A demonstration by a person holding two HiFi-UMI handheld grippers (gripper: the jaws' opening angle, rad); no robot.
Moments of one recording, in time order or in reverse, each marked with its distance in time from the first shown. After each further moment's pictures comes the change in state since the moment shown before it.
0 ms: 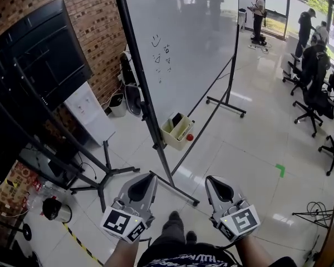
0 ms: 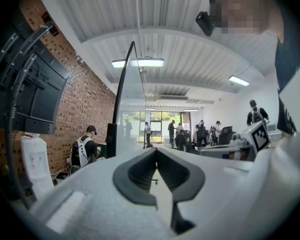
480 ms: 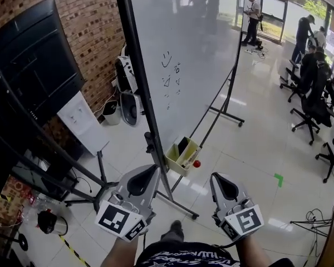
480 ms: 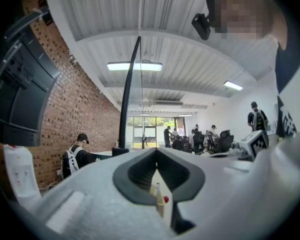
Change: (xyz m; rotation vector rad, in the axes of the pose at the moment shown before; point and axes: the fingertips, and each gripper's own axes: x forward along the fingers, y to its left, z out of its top) left arm 0.078 0.066 0.053 0.033 -0.066 -0.086; right arm 0.086 -0.048 0.023 -0.031 -0.027 -0.087
